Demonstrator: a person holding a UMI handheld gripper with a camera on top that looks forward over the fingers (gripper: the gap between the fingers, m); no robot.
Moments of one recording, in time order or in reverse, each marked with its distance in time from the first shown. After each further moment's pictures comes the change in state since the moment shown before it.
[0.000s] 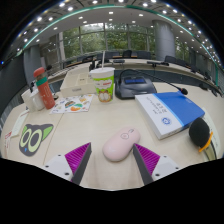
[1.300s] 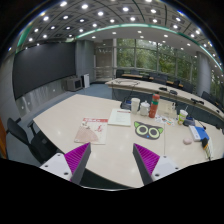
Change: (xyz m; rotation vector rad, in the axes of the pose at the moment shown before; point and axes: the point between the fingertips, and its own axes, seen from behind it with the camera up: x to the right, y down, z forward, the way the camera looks) arm -0.467 0.092 -0.472 0.130 -0.345 -0.336
